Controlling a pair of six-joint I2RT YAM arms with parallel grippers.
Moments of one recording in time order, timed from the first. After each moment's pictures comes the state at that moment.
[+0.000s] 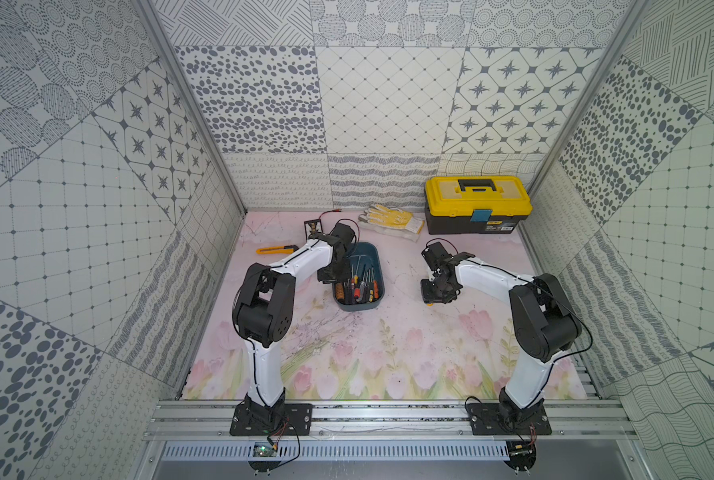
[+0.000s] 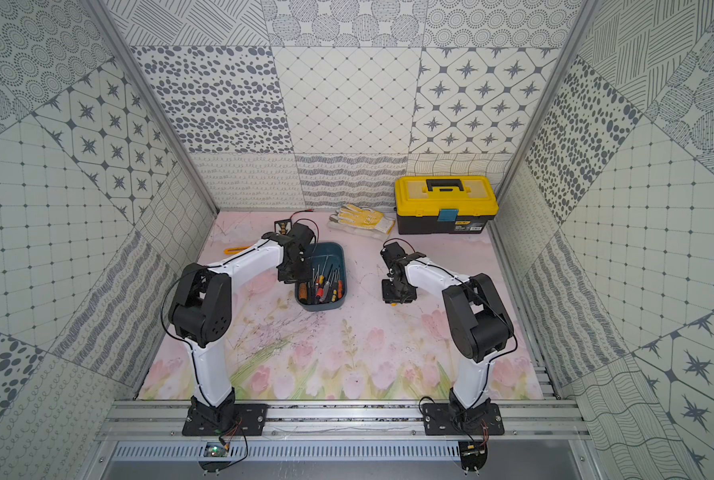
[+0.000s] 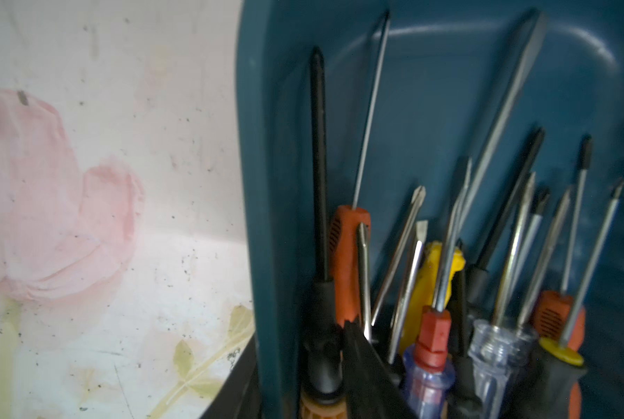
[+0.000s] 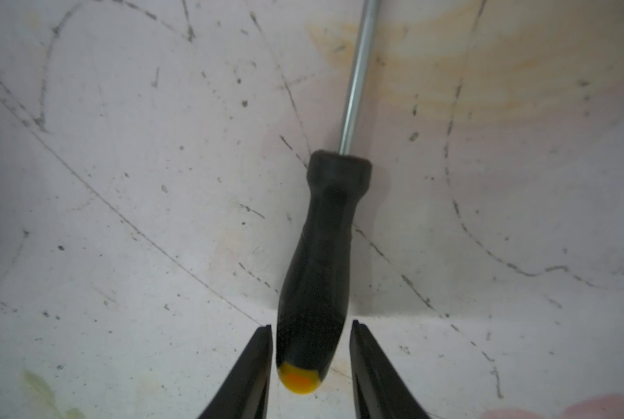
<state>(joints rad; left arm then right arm) -0.35 1.99 1.53 -0.87 -0.12 -0.47 0.45 1.83 1.21 -0.74 0.01 0.39</state>
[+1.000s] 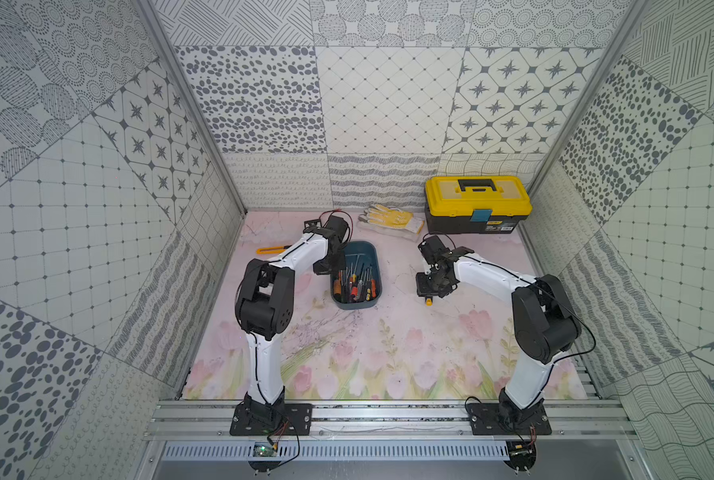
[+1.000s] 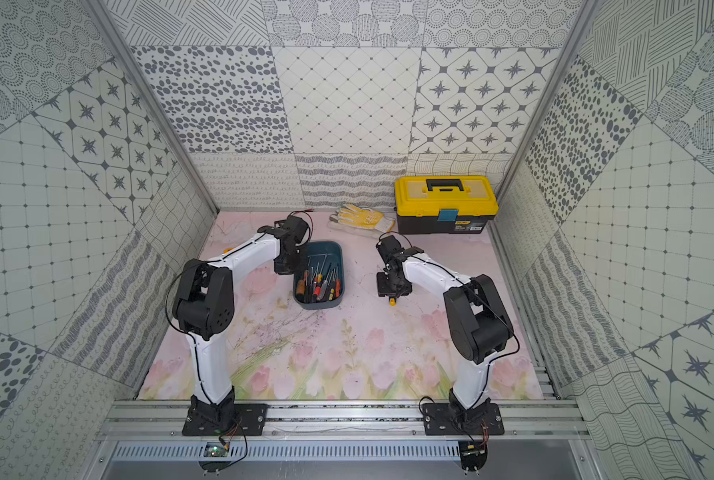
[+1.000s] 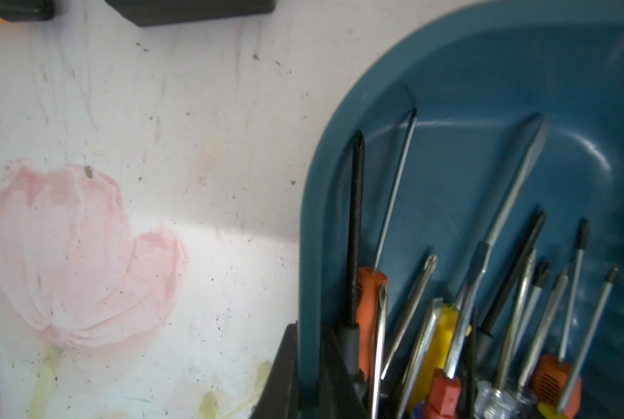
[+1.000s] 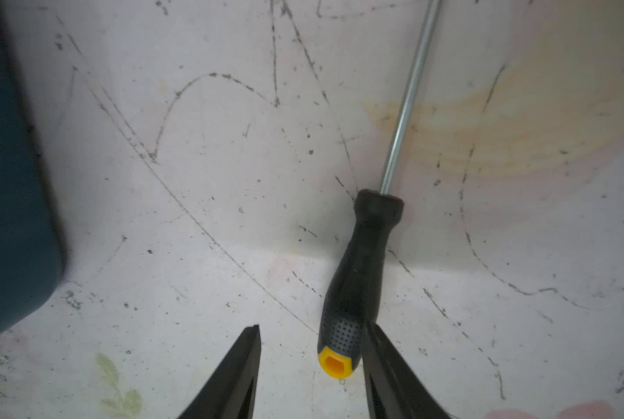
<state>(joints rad) -0.29 2.05 1.60 -0.86 -0.14 -0.45 0.49 1.82 1.30 -0.77 -0.02 0.37</state>
